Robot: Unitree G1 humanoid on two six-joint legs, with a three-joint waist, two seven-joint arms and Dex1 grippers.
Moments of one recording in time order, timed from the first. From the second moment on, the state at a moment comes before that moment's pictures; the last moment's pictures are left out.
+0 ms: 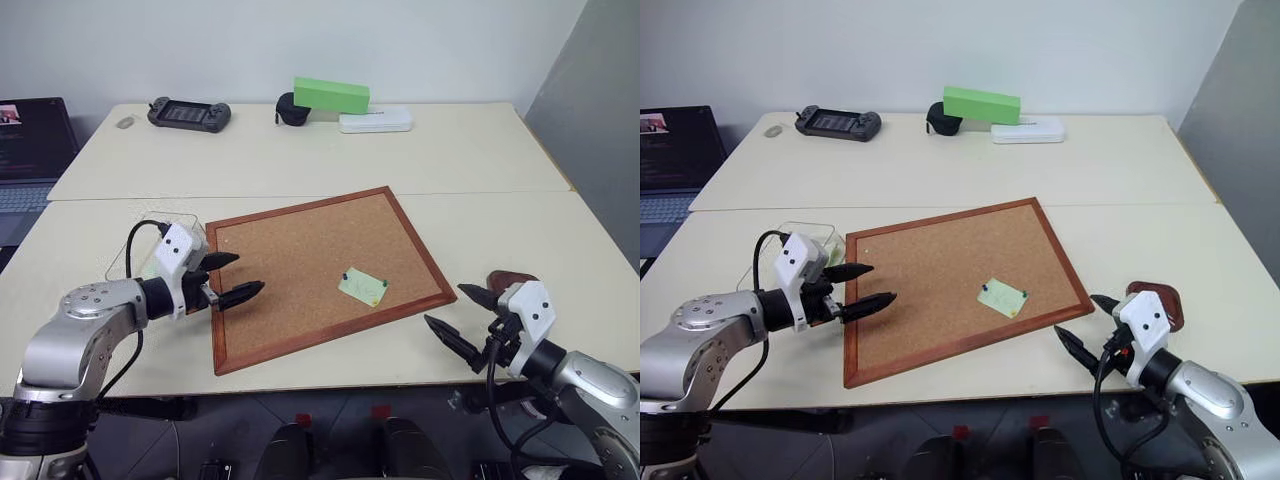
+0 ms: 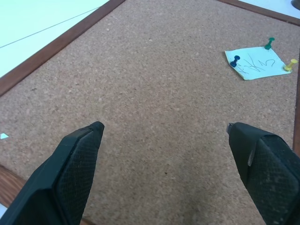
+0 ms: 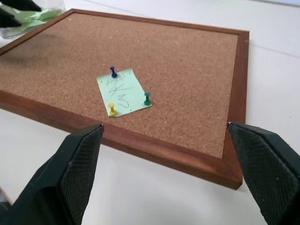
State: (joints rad) left arm -0.16 0.80 0.19 -0.23 -0.50 0.65 -0.85; right arm 0.25 -0.57 -0.17 -0.74 0.47 0.54 0.54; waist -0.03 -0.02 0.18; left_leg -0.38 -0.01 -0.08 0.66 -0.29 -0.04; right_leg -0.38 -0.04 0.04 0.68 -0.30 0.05
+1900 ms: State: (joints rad) left arm -0.36 0.66 -0.04 0.11 -0.39 0.19 -1.19; right arm -0.11 -0.57 0.11 -0.39 0.35 0.34 0.74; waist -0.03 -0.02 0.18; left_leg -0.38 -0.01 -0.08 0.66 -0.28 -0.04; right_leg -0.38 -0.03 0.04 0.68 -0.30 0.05
